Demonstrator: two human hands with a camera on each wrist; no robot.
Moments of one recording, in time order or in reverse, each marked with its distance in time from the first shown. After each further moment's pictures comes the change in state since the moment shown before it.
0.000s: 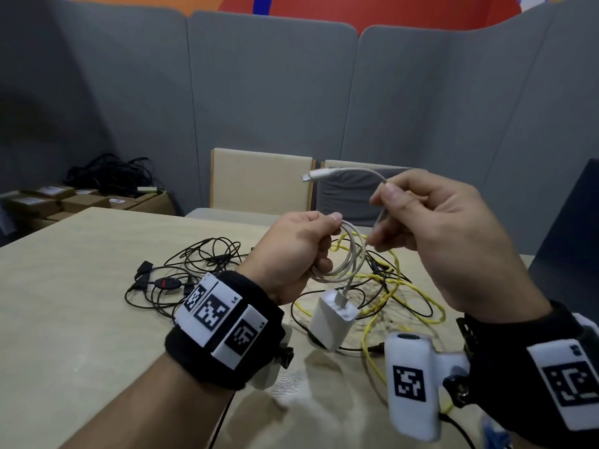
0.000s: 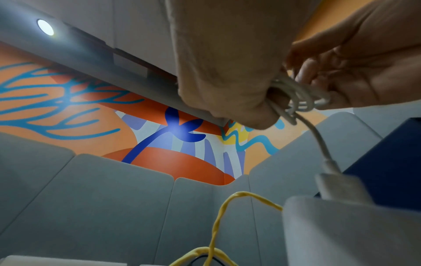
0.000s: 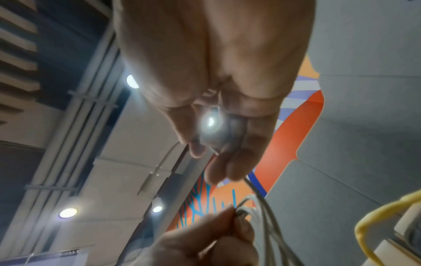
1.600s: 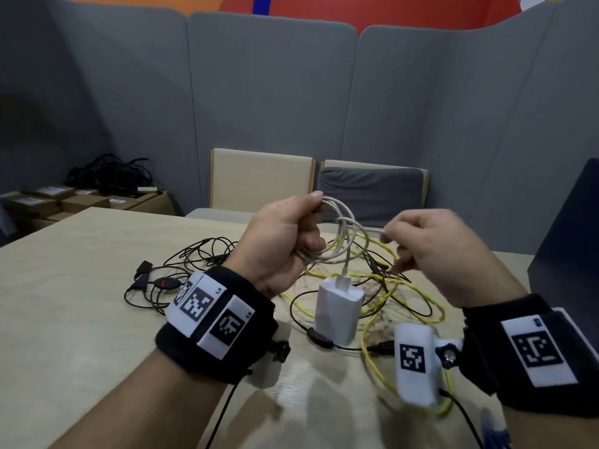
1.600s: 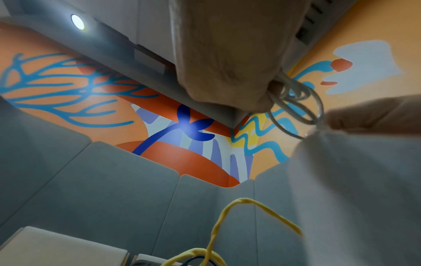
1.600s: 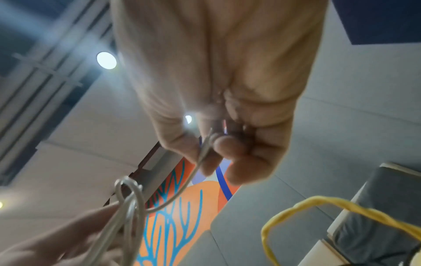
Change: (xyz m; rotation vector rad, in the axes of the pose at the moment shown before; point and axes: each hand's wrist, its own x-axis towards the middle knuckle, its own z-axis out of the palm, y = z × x) left_hand 0.000 0.011 -0.002 -0.317 0.068 0.047; right_hand 0.010 0.043 -0.021 -0.321 -0.031 0.290
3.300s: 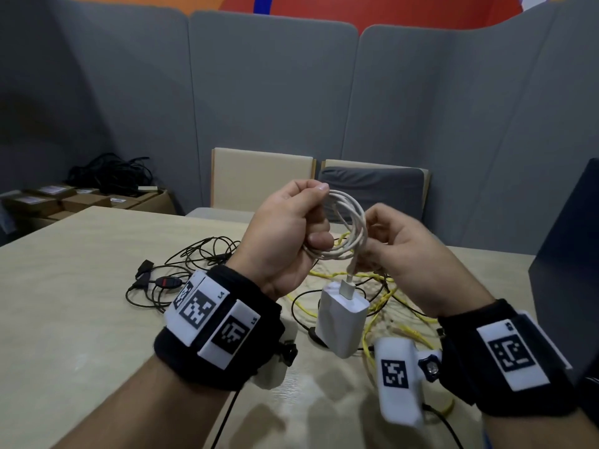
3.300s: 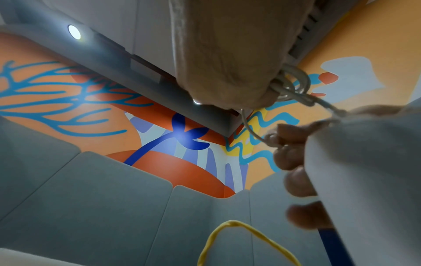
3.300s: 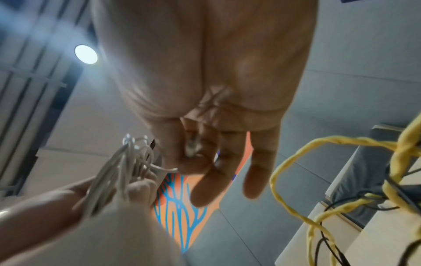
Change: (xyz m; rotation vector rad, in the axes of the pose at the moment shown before) left_hand -0.007 0.007 0.008 -0.026 -0.031 0.066; right_hand -0.008 -0.007 0.026 0.263 -0.210 -0.102
